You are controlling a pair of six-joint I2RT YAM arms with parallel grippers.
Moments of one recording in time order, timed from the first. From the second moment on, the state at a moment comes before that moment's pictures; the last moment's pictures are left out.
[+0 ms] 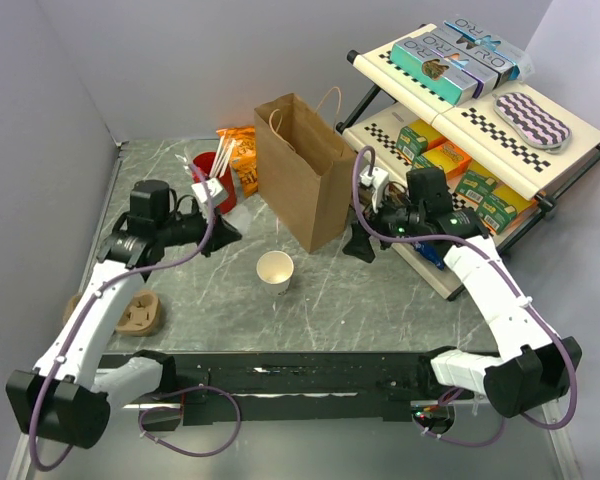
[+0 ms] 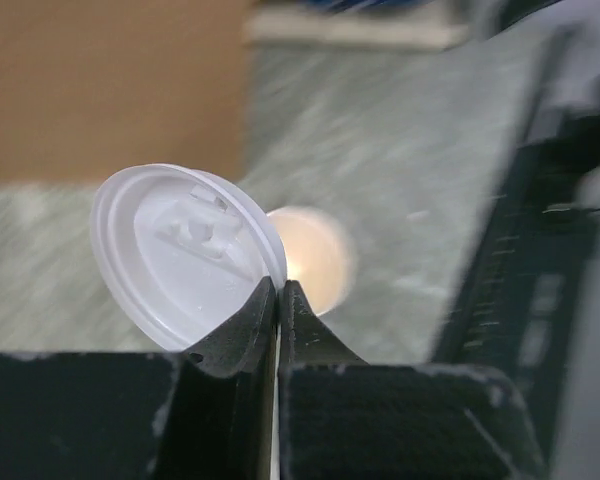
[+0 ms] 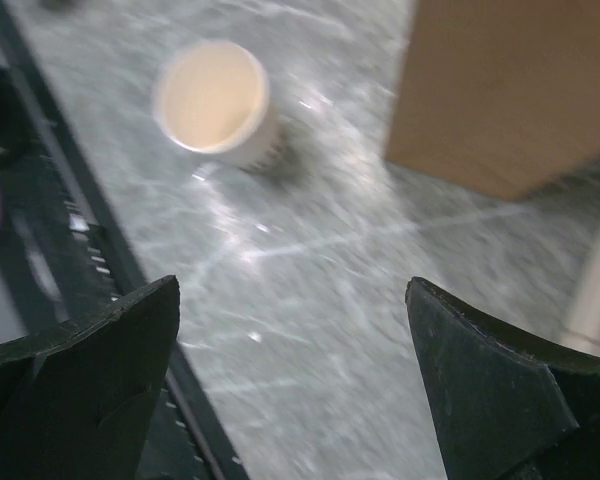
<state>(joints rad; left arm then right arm) -0.22 1.07 1.03 -0.51 0.76 0.25 0.30 1.19 1.19 -0.75 -0.62 -0.33</state>
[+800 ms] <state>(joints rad) -0.38 1.15 0.52 0.74 1.09 -0.84 0.45 1.25 1.01 -0.45 -0.86 -0.02</state>
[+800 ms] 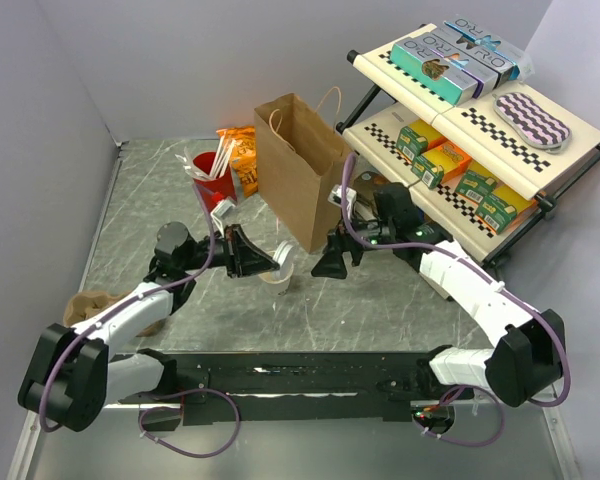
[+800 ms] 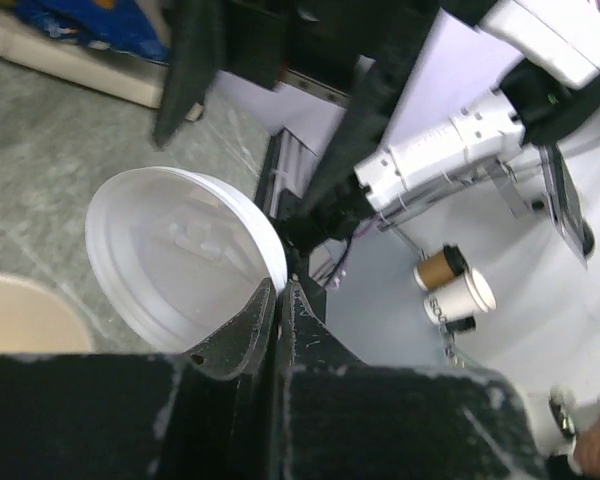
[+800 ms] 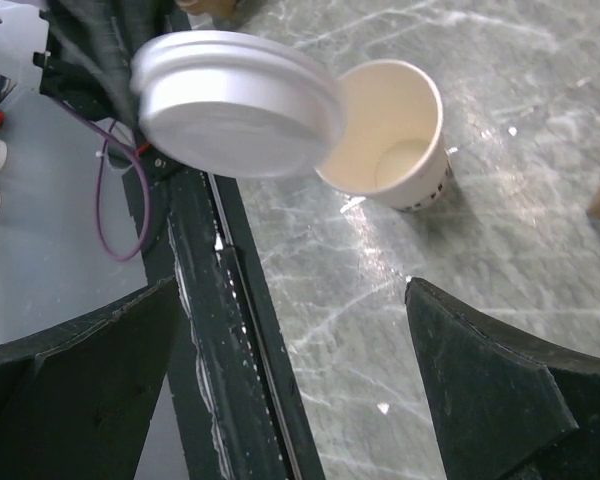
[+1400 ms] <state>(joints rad) -0.33 1.27 0.43 0.87 1.00 -0.99 0.51 1.31 1.01 -0.34 -0.70 0.09</state>
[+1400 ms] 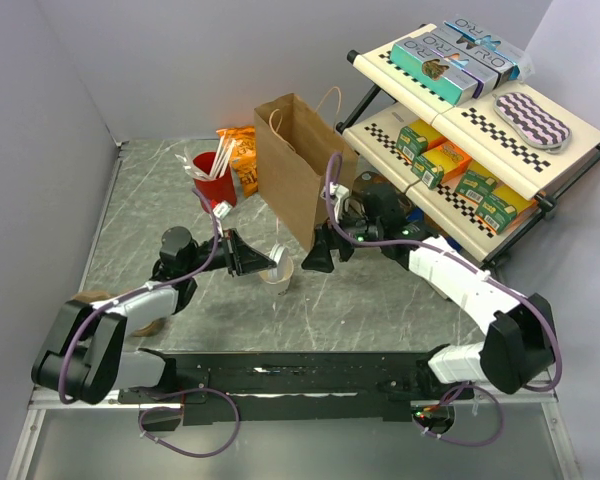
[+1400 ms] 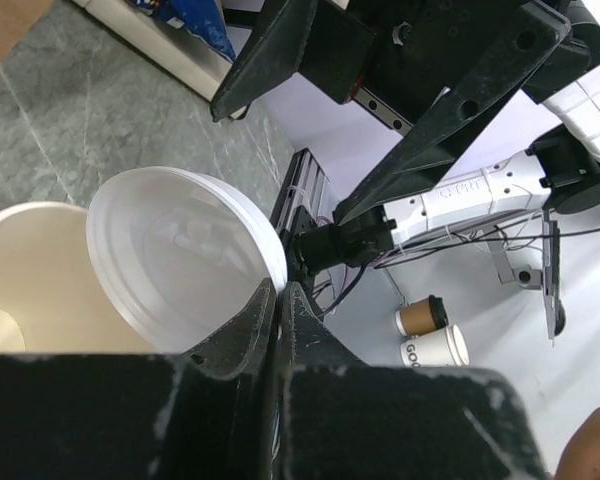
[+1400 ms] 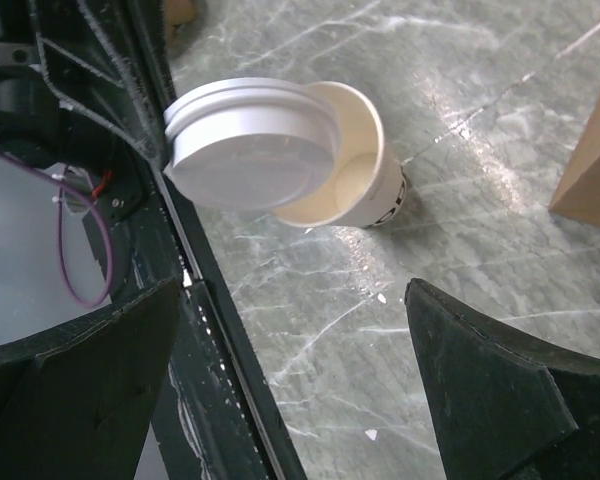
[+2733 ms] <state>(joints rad) -0.30 1.18 0.65 0.20 0.96 -0.35 0.55 1.36 1.01 -0.30 -0.63 0.07</state>
